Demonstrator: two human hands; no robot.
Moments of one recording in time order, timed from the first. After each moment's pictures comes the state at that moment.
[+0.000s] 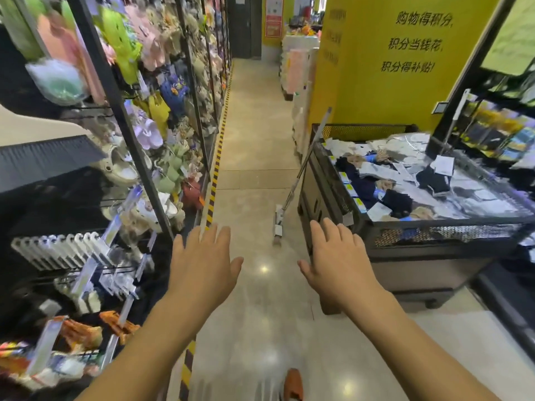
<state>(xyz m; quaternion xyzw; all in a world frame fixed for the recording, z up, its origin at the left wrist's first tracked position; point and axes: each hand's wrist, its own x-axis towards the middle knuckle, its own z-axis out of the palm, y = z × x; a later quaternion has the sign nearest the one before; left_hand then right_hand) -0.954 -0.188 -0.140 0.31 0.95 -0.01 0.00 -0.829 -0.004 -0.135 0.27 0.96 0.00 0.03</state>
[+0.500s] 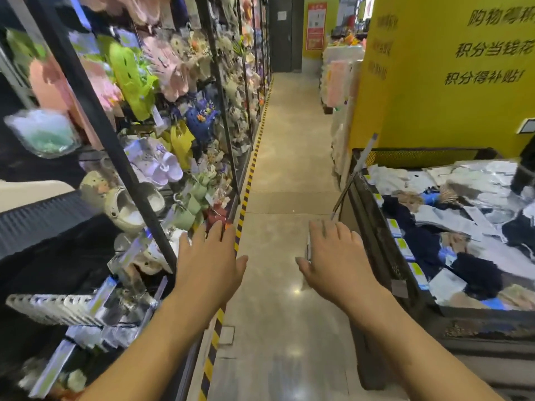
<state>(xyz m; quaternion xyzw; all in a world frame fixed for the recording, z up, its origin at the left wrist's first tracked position) -1.145 -0.035 -0.116 0.24 0.97 -0.04 -0.03 -1.056 0.153 -0.130 0.19 0.98 -0.04 0.00</state>
